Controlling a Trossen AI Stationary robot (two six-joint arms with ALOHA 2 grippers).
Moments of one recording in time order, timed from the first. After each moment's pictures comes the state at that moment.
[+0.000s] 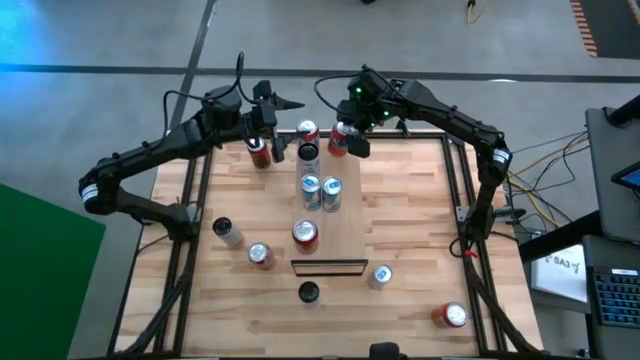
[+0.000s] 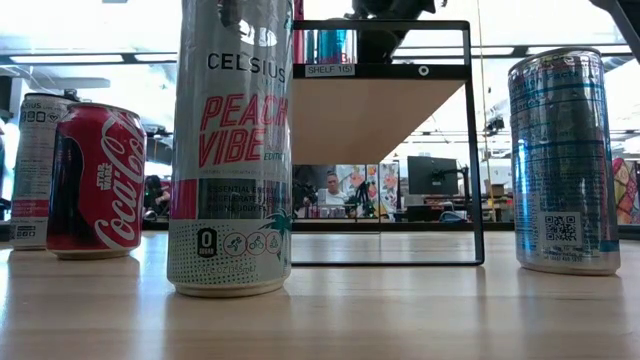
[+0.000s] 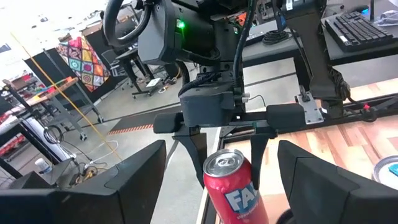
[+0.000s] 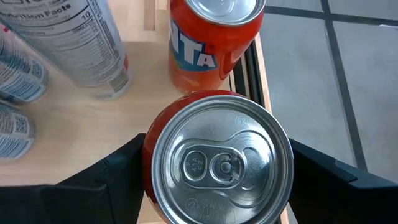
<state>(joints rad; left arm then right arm) 0.45 1.26 1.30 -0.15 0.14 0.43 -0.53 1.83 1.98 -1.03 -0.20 -0.47</state>
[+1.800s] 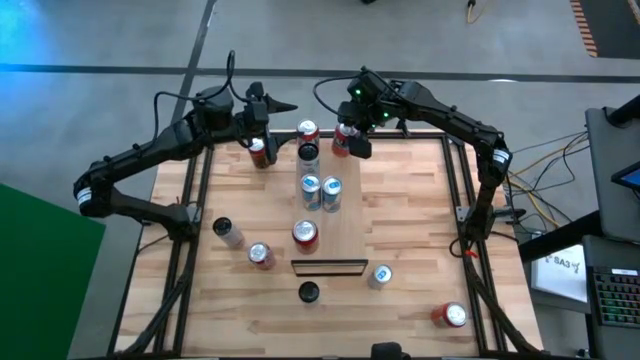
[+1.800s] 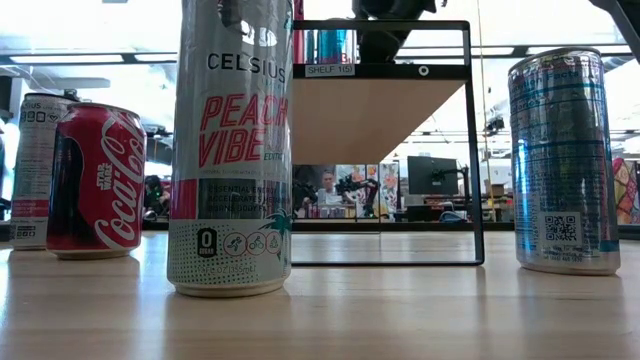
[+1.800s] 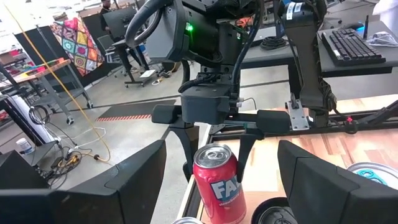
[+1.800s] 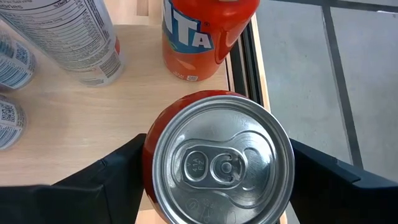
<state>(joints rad) 0.45 1.21 1.29 -0.21 0.14 0.32 -0.53 1.83 1.97 -1.06 -0.16 -0.47</state>
